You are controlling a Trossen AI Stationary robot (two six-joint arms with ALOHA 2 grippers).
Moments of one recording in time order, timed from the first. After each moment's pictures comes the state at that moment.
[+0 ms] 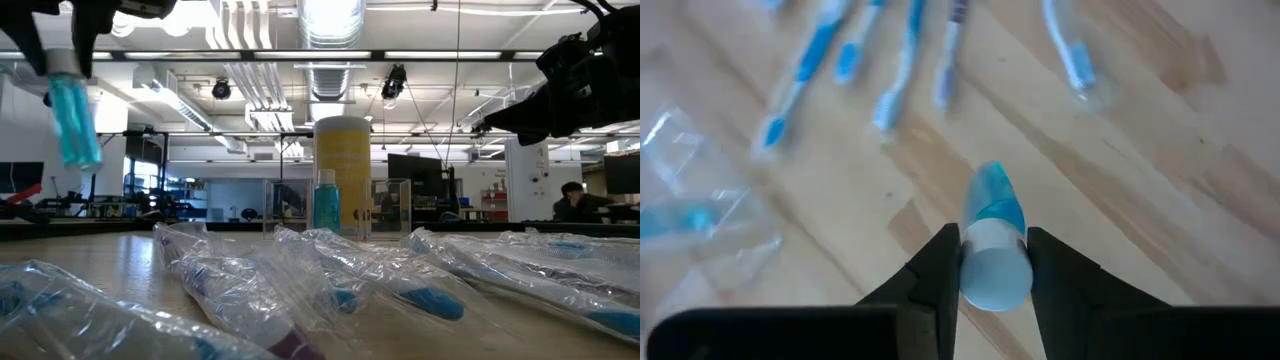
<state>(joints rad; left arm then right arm) -0.53 1.26 1.07 -0.94 -0.12 0.28 -0.23 0.25 0.01 0.12 -0.08 -0.01</state>
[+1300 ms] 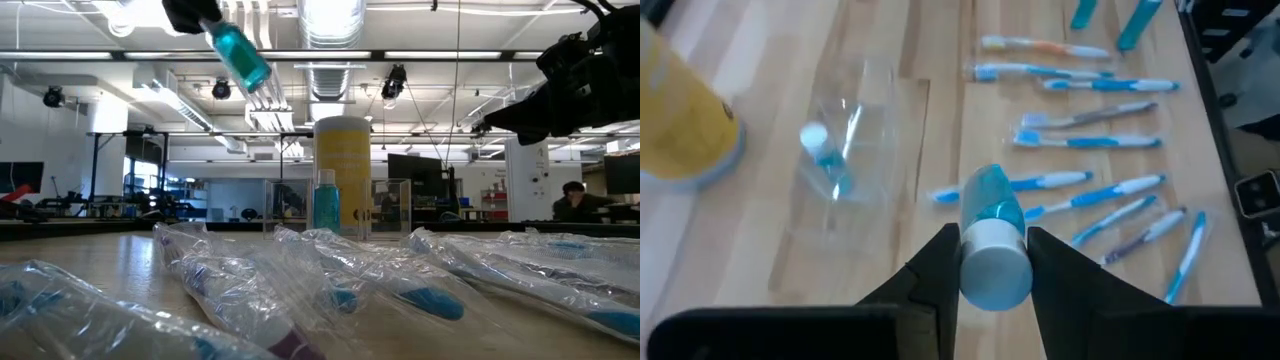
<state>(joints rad) -0.19 1.18 1.16 -0.72 -0.13 -0.24 -0.23 0.25 0.01 0.13 -0.08 0.00</state>
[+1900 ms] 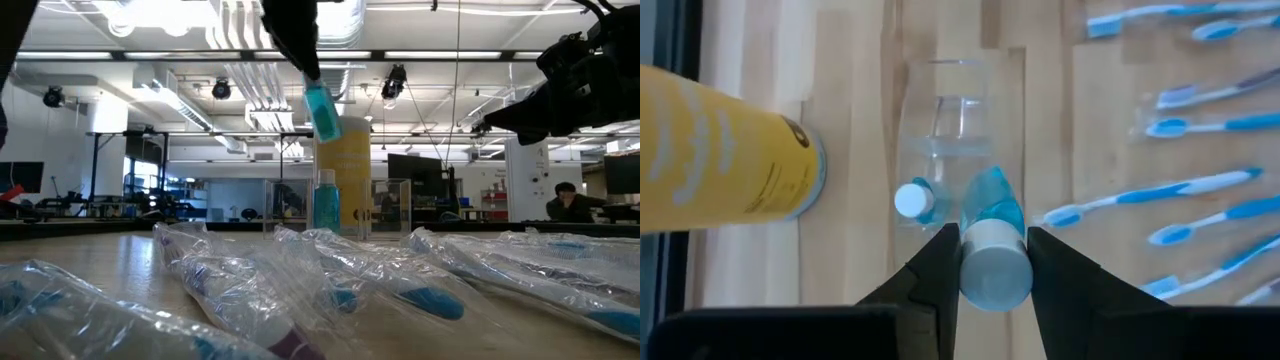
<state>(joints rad) 0.00 1.81 1.85 -1.12 -0.15 0.03 -0.23 0.25 0.01 0.13 -0.08 0.00</state>
